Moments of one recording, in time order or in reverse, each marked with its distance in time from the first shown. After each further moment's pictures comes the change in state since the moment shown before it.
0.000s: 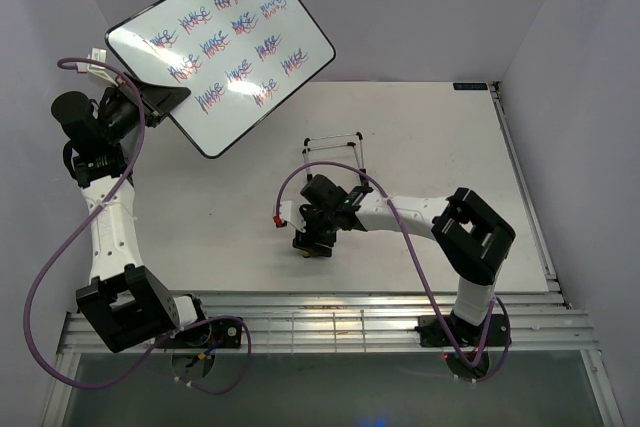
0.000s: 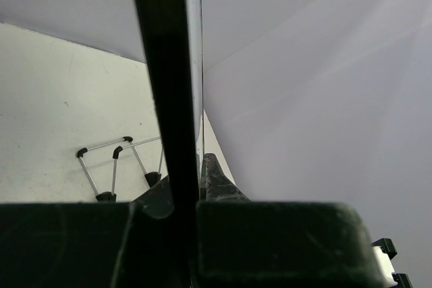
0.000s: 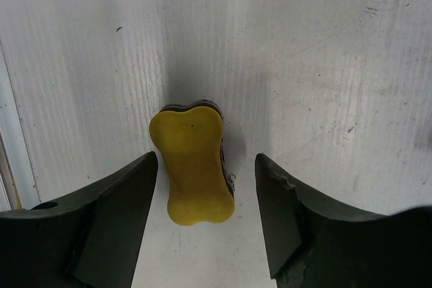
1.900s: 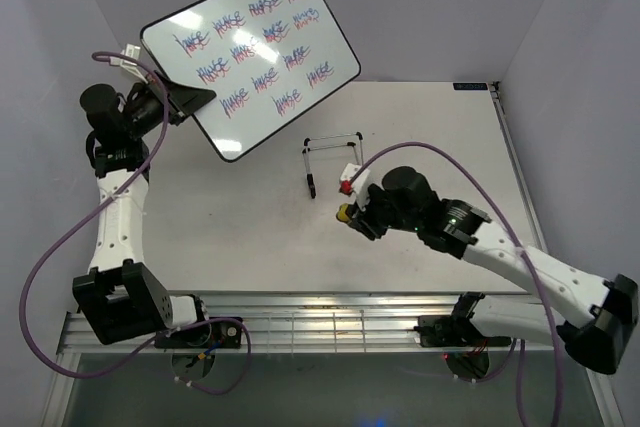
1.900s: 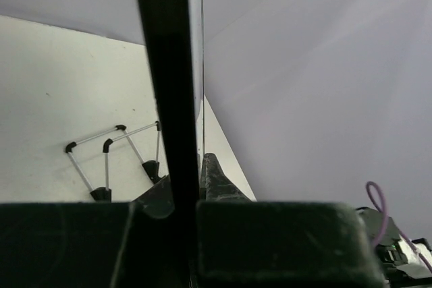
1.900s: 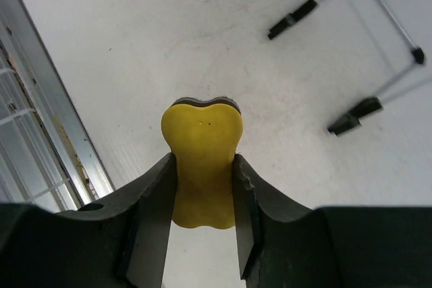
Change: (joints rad) left arm -0.110 0.024 0.000 -0.007 -0.017 0.079; right arm -0.071 -0.659 -0.207 -0.055 0.149 0.254
